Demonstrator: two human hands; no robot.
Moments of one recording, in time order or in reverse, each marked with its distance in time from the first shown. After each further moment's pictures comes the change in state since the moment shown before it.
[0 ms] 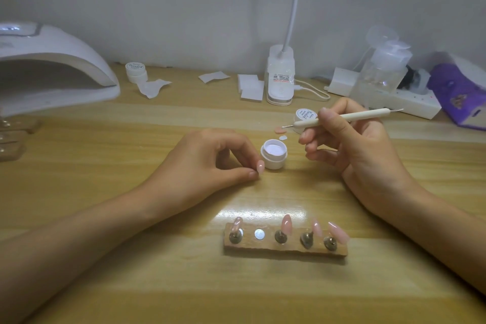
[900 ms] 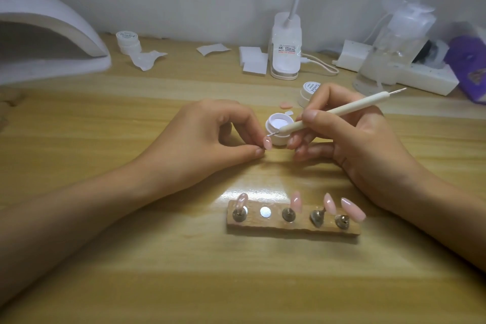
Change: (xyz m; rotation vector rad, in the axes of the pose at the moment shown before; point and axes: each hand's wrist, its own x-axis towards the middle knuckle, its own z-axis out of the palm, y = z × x) left_hand 0.000 0.003 0.001 0.031 0.008 0.025; right_hand -0.011 0.006 0.015 -0.154 -0.148 0.033
